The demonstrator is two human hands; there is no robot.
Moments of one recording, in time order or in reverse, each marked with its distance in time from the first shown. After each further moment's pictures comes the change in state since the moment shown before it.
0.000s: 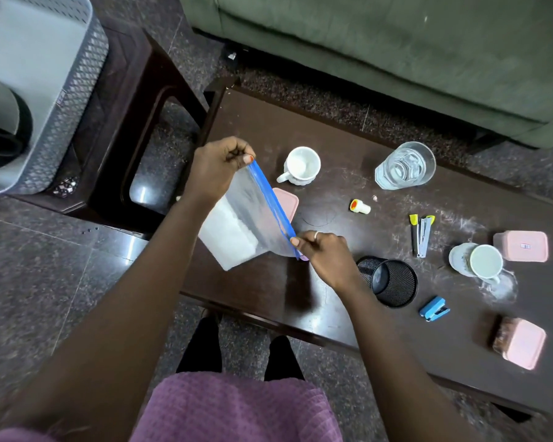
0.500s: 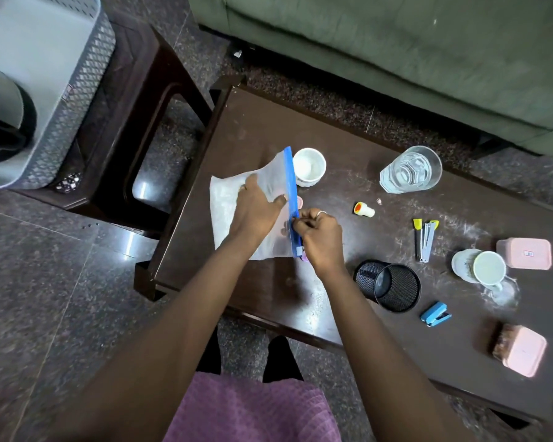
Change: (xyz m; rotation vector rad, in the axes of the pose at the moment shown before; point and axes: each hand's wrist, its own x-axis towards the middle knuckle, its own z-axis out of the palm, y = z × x) left_hand -0.035 -0.004 0.063 0.224 -0.023 -0.448; right_hand 0.028 -0.025 0.018 0.411 0.257 0.146
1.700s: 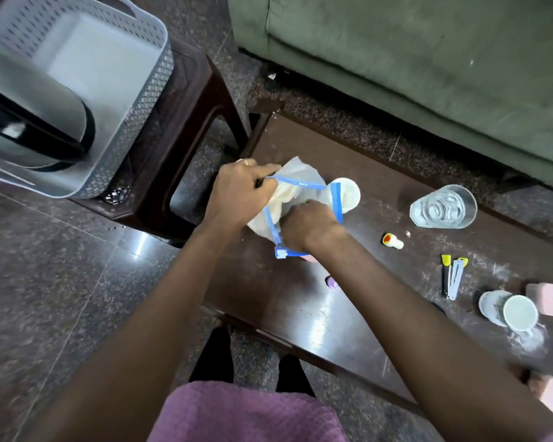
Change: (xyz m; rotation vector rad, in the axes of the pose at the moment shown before) left_hand 0.007 0.008 -0.112 0.079 0.253 0.433; right_hand 0.021 -0.109 0.053 -1.571 -0.595 -0.486
